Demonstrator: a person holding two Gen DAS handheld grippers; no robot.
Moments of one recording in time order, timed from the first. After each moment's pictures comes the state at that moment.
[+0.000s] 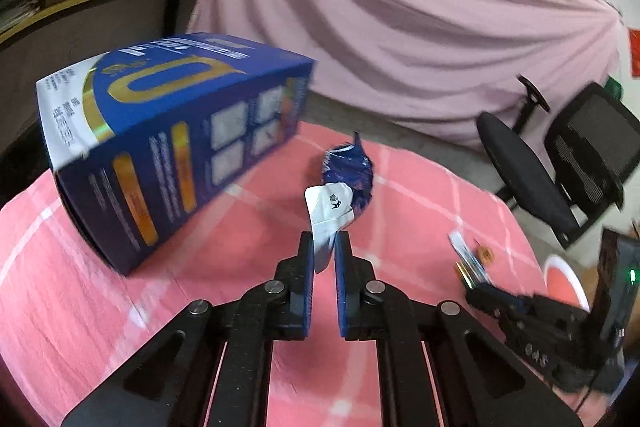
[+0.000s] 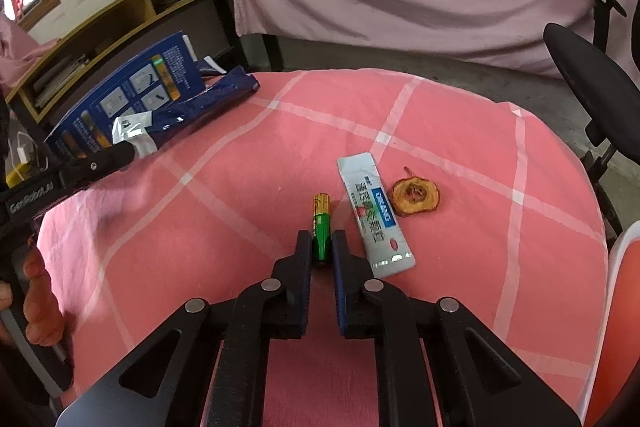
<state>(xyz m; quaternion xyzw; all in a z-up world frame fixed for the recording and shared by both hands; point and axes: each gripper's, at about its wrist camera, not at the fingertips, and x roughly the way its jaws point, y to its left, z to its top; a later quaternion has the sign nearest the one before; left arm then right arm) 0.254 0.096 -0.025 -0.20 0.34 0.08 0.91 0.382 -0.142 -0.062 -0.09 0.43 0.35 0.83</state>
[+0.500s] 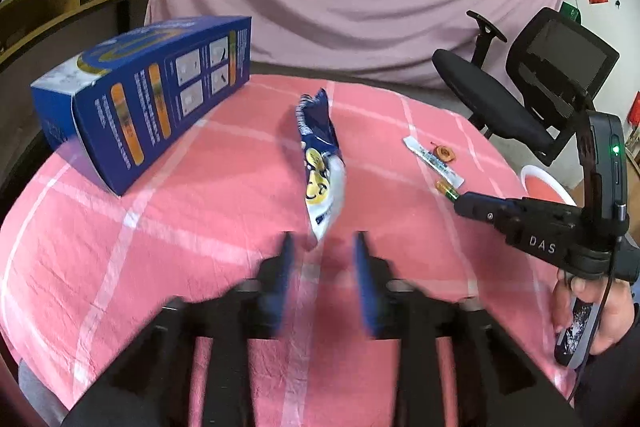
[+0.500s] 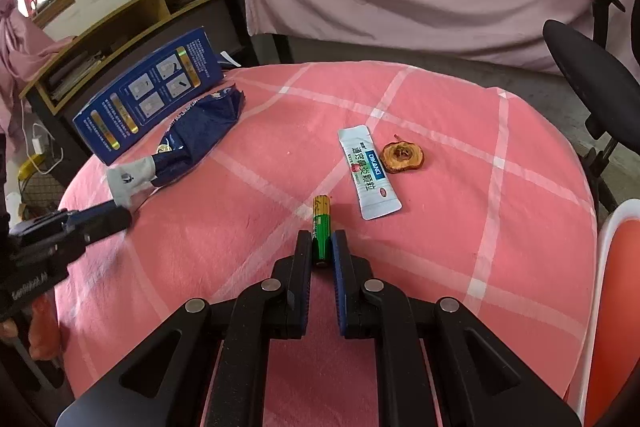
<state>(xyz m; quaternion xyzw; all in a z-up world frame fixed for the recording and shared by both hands) 0.222 0.047 -0.032 -0.13 0.39 0.02 0.91 0.364 -0.161 -0.059 -0.09 0.43 0.36 0.82</state>
